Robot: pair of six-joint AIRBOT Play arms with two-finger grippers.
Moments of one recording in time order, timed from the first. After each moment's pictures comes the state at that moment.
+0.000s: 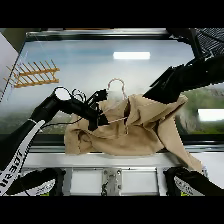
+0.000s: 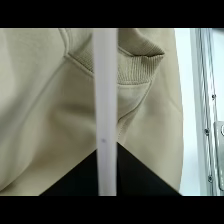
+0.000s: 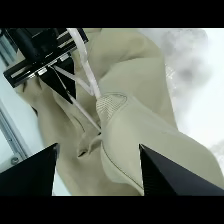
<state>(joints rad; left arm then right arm) -0.35 -1.33 1.02 0.68 -1.30 -0.24 0.15 -1.14 1.69 -0.90 1.66 1.05</state>
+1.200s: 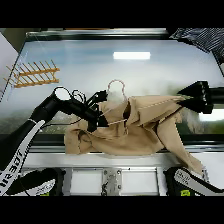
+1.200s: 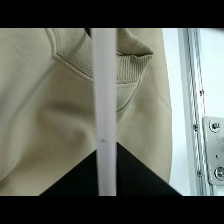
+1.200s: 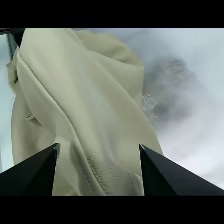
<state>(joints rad) -0.35 -1.33 1.02 0.68 -1.34 -0.24 -0.55 -1.23 1.22 -0.45 1.83 0.11</state>
